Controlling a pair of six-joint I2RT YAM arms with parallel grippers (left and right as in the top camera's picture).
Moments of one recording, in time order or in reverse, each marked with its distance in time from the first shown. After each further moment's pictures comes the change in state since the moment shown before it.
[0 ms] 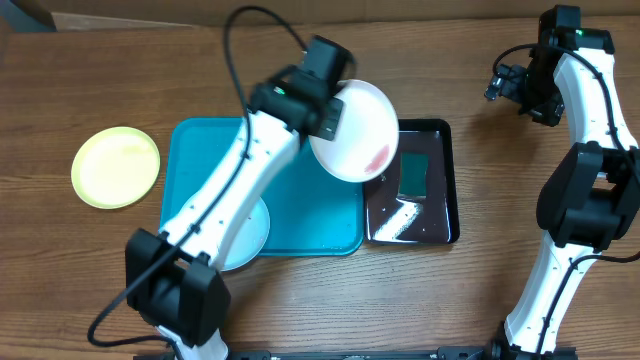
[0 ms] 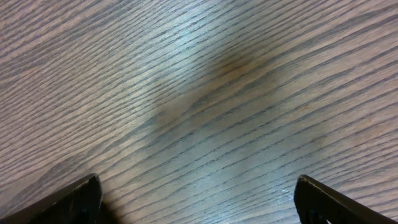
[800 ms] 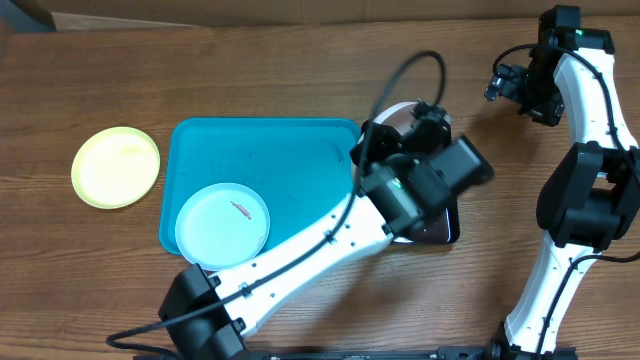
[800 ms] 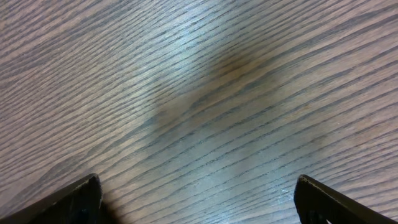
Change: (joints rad) left arm -0.494 -0.020 0.002 -0.010 -0.761 0.079; right arm 0.000 0.000 0.000 0.000 0.000 0.000
